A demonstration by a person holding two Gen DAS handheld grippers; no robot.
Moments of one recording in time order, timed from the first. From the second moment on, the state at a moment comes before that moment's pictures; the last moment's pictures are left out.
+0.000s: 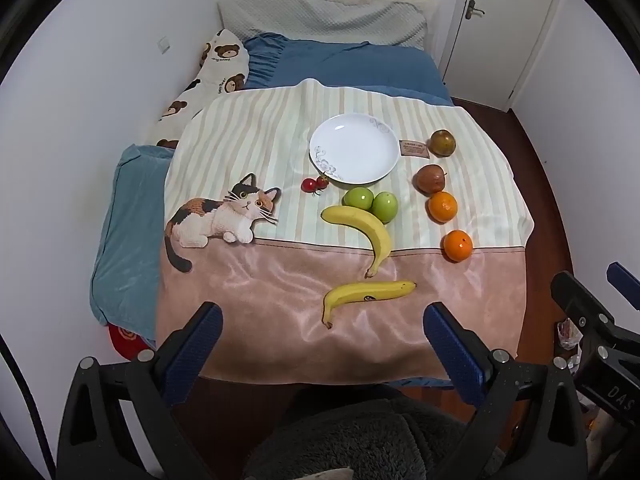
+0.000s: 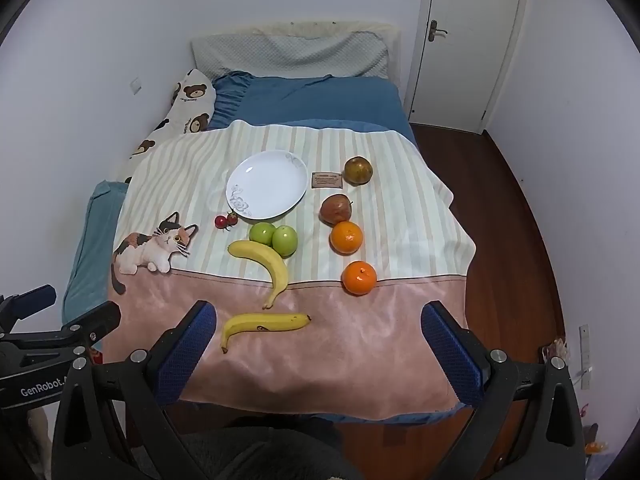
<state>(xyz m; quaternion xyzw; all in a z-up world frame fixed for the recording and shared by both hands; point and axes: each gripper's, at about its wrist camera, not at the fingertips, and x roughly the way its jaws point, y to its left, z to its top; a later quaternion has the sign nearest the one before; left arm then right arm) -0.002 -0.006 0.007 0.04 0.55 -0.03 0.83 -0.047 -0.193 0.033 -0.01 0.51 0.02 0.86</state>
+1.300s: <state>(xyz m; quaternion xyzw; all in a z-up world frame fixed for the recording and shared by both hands) -0.004 -0.004 0.027 0.03 0.54 -0.04 0.84 -0.058 -0.195 0.048 0.00 0.50 0.02 0.86</state>
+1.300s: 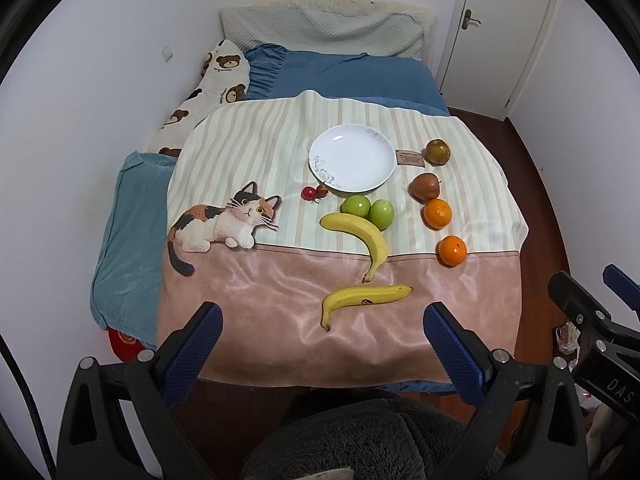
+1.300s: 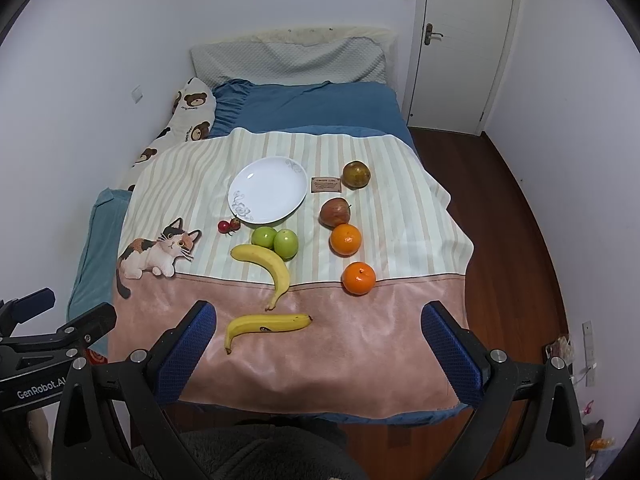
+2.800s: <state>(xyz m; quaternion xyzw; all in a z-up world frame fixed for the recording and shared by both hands) 0.041 -0.027 -0.043 0.14 0.52 -0.03 0.84 -0.004 -0.226 -0.072 0.10 0.58 0.05 0.80</state>
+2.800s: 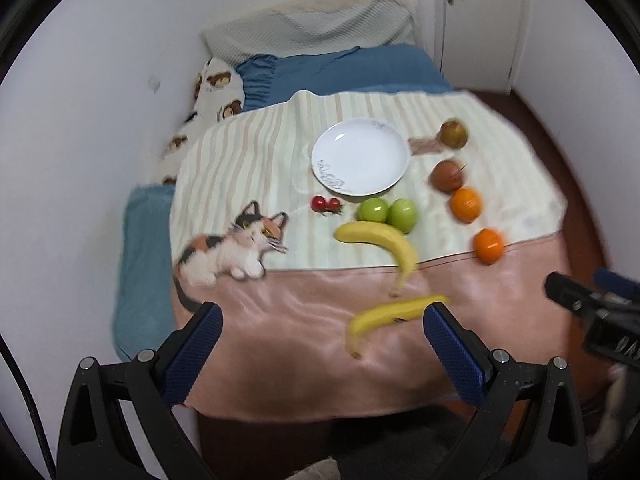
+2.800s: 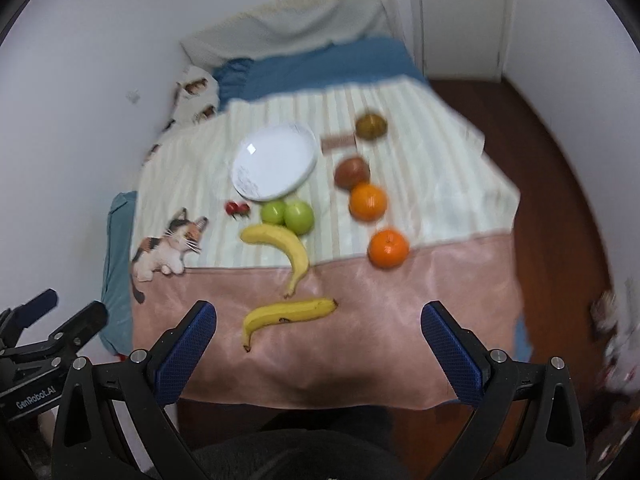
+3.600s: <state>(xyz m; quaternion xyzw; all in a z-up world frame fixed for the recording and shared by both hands) 0.068 -0.152 -0.344 0.44 0.56 -0.28 0.65 0.022 -0.276 -0.330 0.09 0.72 0.01 0.69</state>
